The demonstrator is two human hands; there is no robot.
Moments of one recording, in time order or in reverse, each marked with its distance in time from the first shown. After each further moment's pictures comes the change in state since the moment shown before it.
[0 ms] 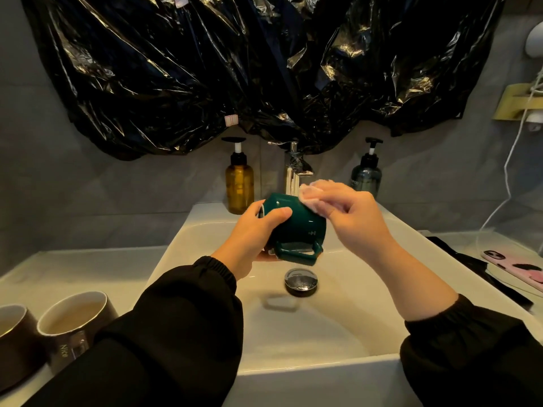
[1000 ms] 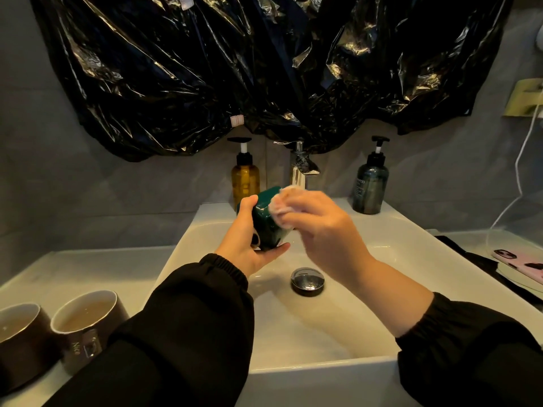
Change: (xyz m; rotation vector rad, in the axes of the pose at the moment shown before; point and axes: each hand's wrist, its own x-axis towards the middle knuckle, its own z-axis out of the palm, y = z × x) left_hand 0.001 0.001 -0.007 -0.674 0.205 -0.294; right_hand -0.008 0.004 0.038 -0.554 -0.014 -0.623
